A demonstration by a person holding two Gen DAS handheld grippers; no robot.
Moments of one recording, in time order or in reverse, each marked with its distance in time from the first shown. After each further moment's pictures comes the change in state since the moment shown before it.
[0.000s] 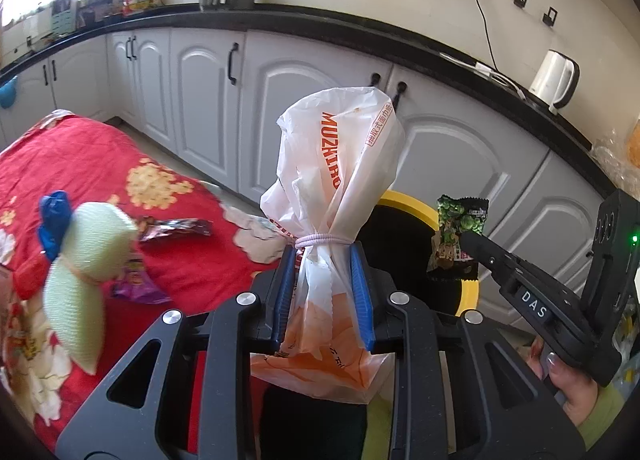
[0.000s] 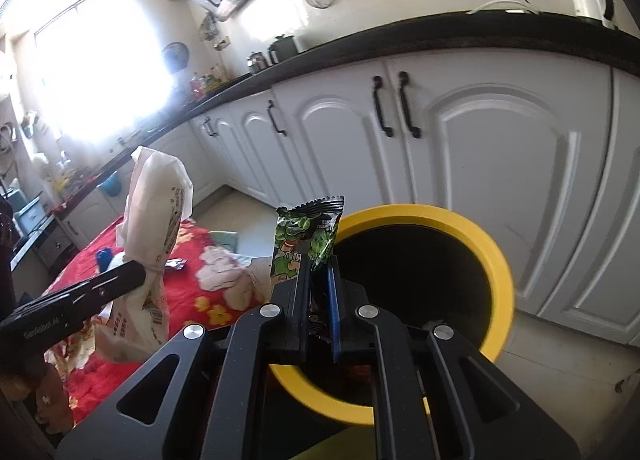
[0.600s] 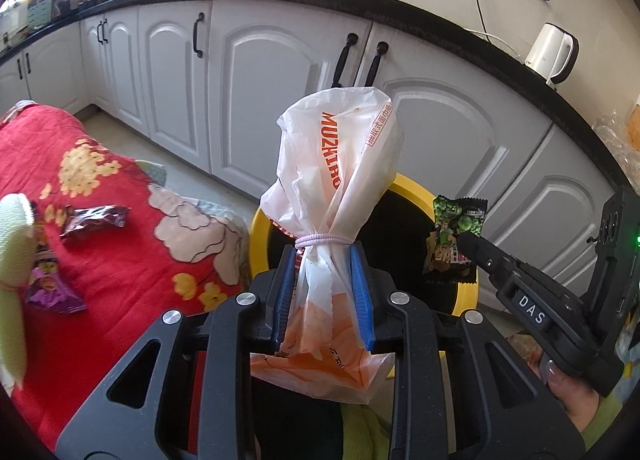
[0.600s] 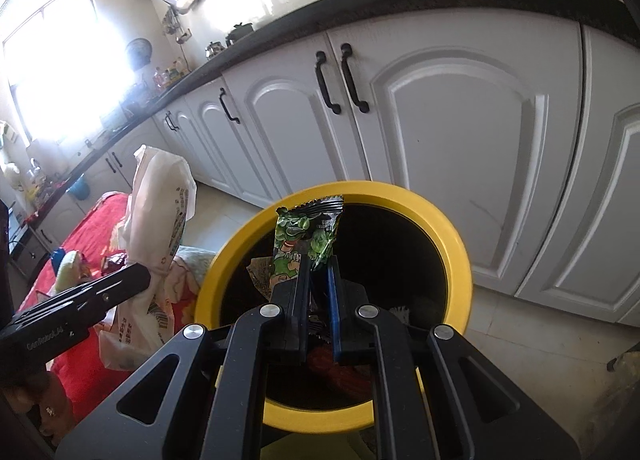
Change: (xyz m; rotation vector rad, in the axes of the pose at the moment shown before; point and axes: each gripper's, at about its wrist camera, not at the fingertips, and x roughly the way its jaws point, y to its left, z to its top) left arm 0.067 -0.027 -0.004 0.019 0.078 -0.048; right arm 0.025 -0.047 -0.010 0.052 0.055 -0.095
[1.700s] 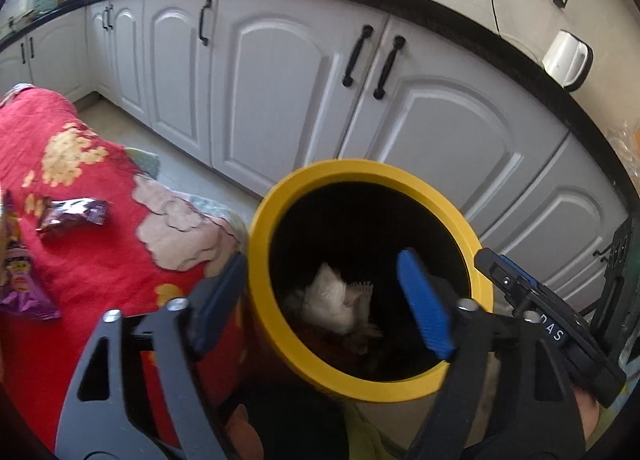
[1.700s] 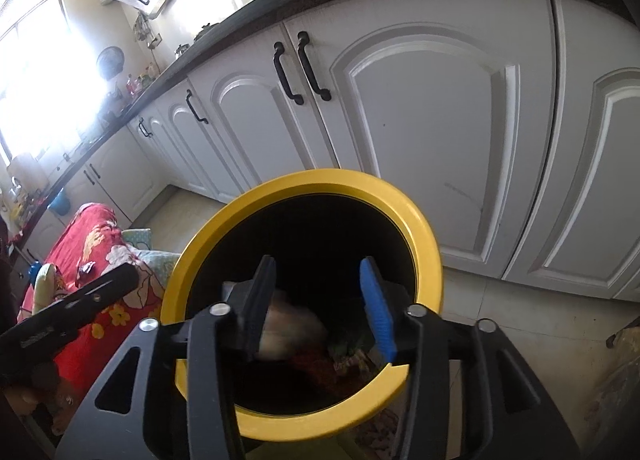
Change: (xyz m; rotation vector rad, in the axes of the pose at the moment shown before) left arm 0.019 0.008 0.006 -0.057 -0.008 0.014; right arm 0.009 -0.025 -0.005 0.080 0.001 -0.060
